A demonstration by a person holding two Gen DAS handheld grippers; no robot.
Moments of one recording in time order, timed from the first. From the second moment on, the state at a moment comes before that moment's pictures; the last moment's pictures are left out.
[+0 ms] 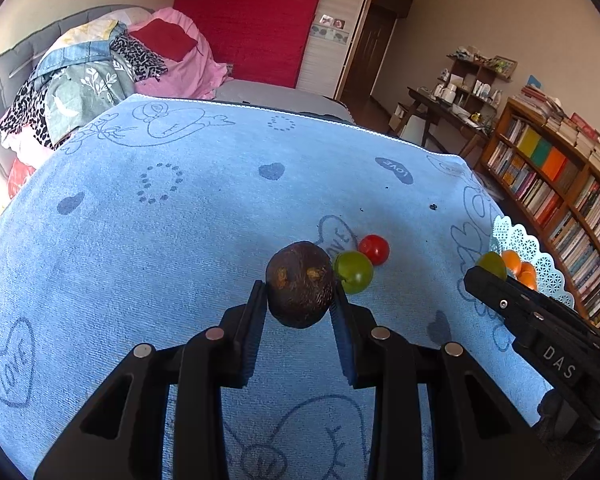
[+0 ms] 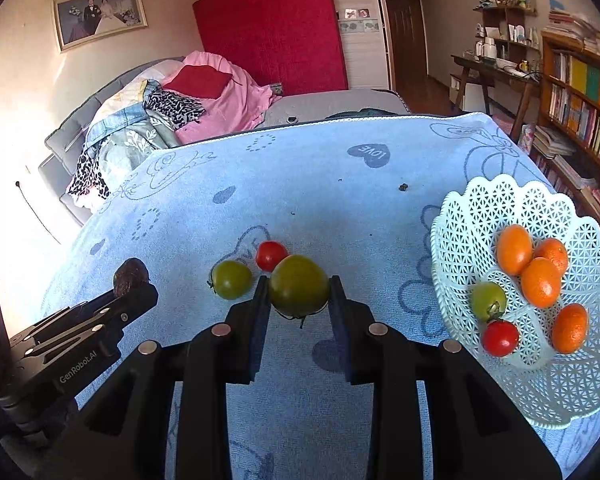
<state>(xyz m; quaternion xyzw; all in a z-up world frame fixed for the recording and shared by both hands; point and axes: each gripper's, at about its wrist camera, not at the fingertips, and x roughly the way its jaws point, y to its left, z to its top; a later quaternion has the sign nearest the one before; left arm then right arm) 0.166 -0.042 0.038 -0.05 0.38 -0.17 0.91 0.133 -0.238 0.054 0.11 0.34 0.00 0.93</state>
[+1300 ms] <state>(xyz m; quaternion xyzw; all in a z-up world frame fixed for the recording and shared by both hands) 0.171 -0.063 0.018 -0.01 0.39 -0.16 0.91 0.029 -0.367 0.058 0.24 0.26 -0.12 0.93</state>
